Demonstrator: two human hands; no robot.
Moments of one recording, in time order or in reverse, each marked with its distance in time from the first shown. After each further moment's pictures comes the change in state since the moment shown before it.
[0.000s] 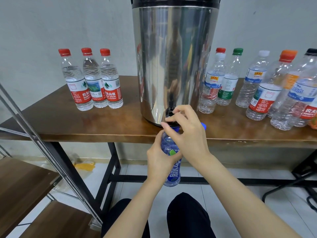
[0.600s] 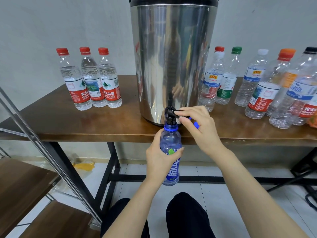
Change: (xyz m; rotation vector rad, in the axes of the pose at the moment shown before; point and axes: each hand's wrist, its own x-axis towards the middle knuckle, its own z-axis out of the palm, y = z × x) left_hand -0.002 0.000 -0.001 -0.038 0.018 0.055; right_hand 0.005 0.045 -0.022 0.164 -0.135 0.069
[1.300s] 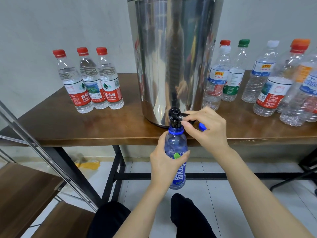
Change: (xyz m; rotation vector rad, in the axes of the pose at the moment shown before) left_hand 0.001 0.002 -0.002 0.019 -0.037 -0.029; right_hand 0.003 0.007 0.009 -0.090 0.218 -0.171
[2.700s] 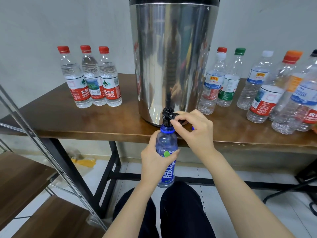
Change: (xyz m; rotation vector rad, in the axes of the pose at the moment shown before) left_hand -0.004 -0.002 0.005 0.004 0.070 0.022; right_hand -0.004 -0.005 0.003 0.075 -0.009 0.068
